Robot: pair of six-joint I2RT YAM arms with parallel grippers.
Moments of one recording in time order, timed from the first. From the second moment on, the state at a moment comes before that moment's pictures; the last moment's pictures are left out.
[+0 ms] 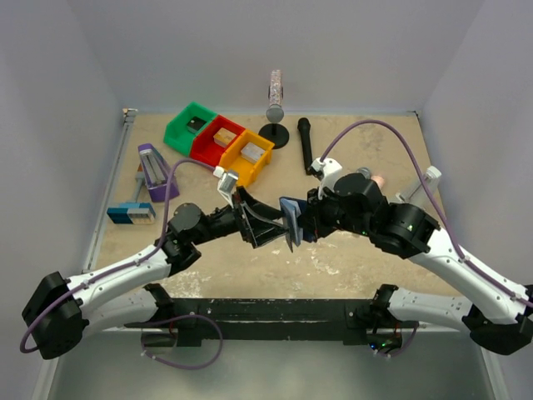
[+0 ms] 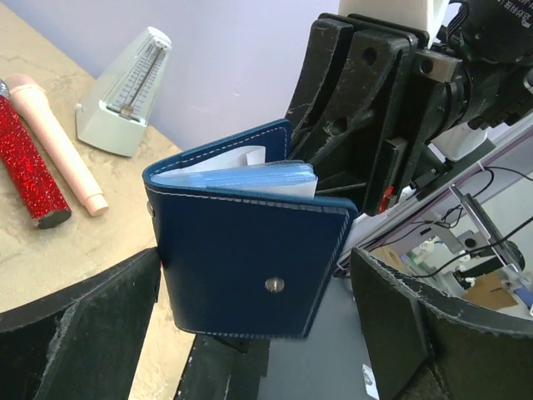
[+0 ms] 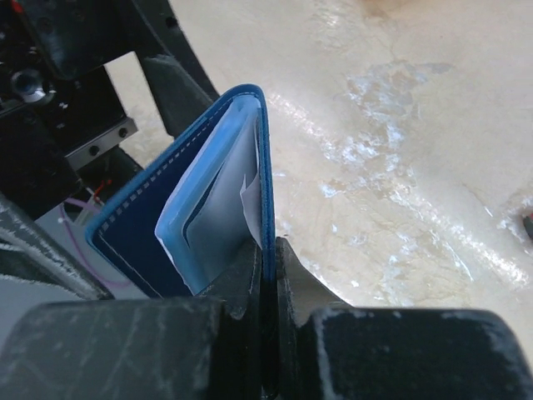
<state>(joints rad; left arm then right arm) -0.84 1.01 0.54 0.66 0.43 -0.82 0.94 0.99 1.23 -0.80 0.04 0.43</state>
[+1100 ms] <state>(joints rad) -0.85 0.95 0.44 0.64 0.35 -0.77 0.93 0.99 1.19 -0.84 0.03 0.55</state>
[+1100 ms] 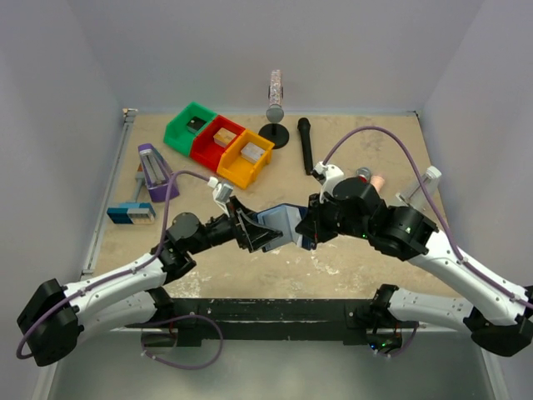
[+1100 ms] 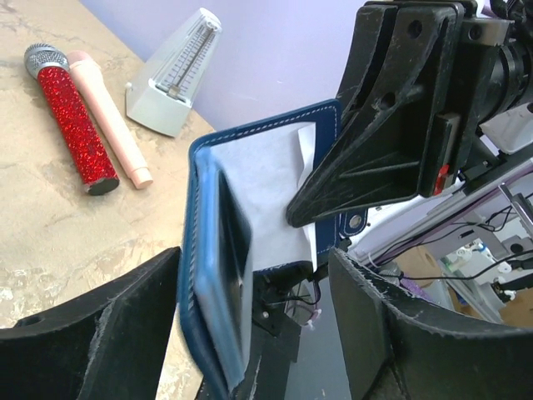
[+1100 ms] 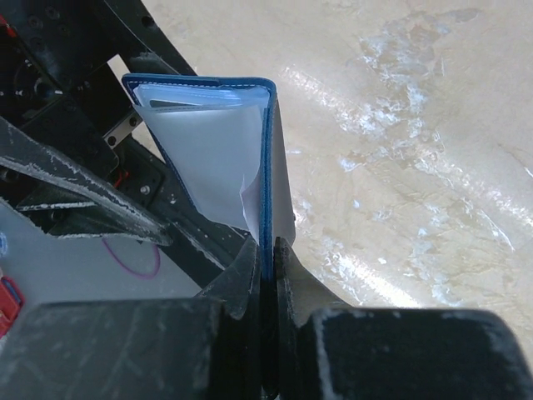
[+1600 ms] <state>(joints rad) -0.85 0.84 0.36 0.63 0.30 -0.77 0.87 0.91 1.08 -0.75 -0.05 0.63</state>
